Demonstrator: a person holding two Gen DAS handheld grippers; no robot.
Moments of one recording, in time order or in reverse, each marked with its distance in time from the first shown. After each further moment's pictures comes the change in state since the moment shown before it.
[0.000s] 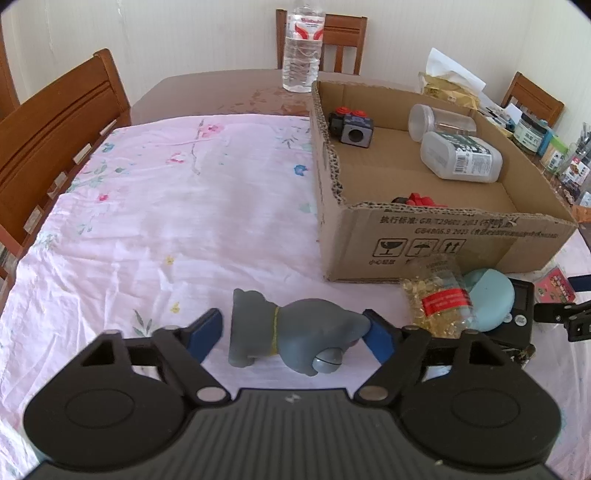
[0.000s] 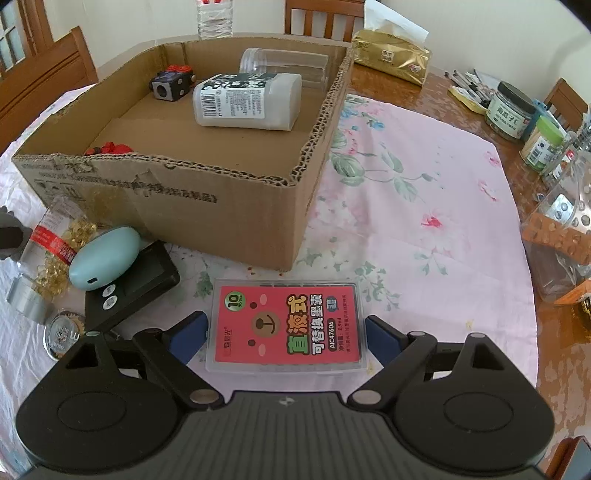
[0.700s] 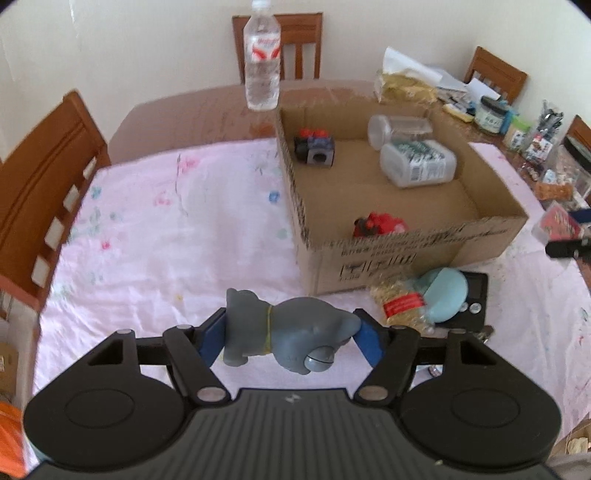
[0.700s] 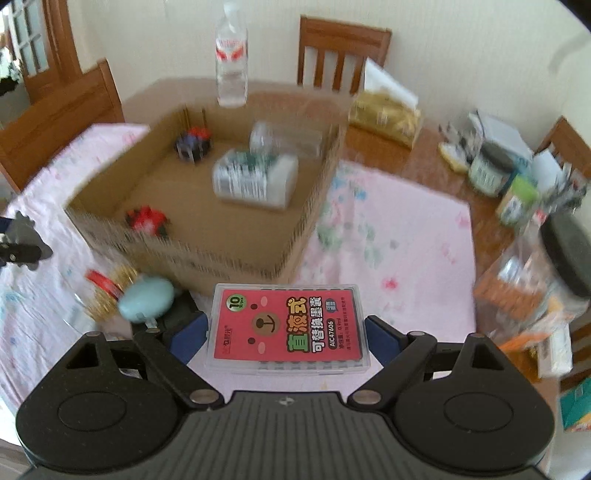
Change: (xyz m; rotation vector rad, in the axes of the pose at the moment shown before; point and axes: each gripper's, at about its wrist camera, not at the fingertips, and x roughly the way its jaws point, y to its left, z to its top) left arm -0.051 -0.005 0.034 0.146 0.020 -0.036; right arm -0.088 -0.015 0.032 -0.055 -0.105 0.027
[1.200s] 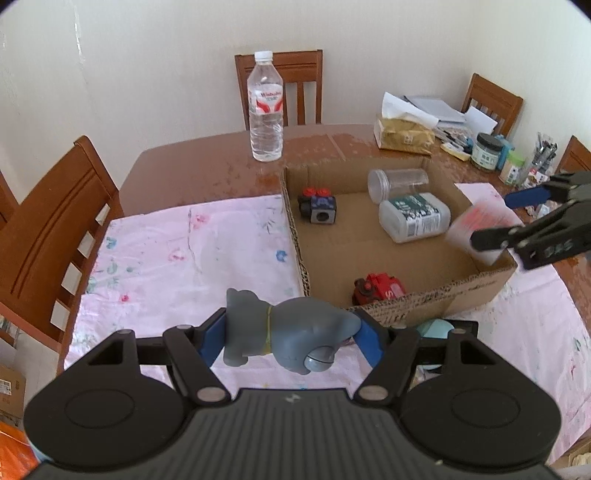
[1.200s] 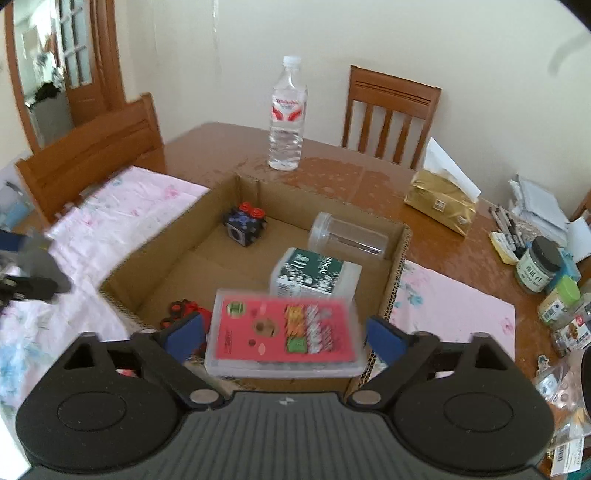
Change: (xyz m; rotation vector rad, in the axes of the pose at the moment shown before) left arm -0.024 0.002 0.028 0.004 -0.103 0.025; right arm 0.028 0.045 0.068 -0.101 -0.118 0.061
